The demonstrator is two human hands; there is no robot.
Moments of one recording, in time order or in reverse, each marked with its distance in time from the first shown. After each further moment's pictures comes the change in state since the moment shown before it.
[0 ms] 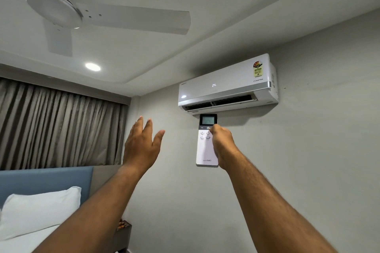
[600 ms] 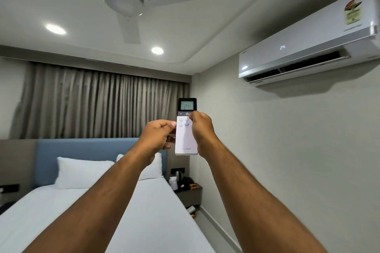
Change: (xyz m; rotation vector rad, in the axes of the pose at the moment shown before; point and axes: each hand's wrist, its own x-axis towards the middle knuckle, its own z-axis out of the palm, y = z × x) left_hand -0.063 -0.065 -0.114 -0.523 -0.166 -0.544; right_hand -0.081 0.050 0.172 0.176 -0.459 0.071
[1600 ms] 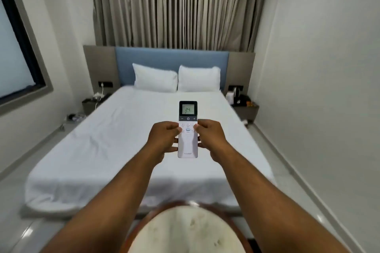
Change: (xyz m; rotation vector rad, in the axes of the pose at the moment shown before) left_hand -0.138 -0.219 -0.104 0.120 0.321 -0.642; right_hand -0.062 0.284 0.089 -0.163 -0.378 0.374
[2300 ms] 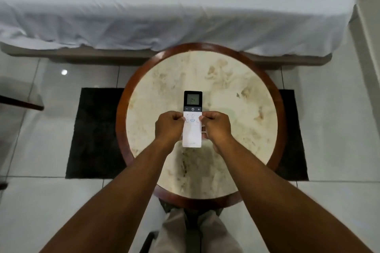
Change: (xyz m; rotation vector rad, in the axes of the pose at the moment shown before) left_hand -0.081 -0.469 0.033 0.204 0.095 -0.707; right_hand -0.102 0.474 0.070 -0.111 0.002 0.801
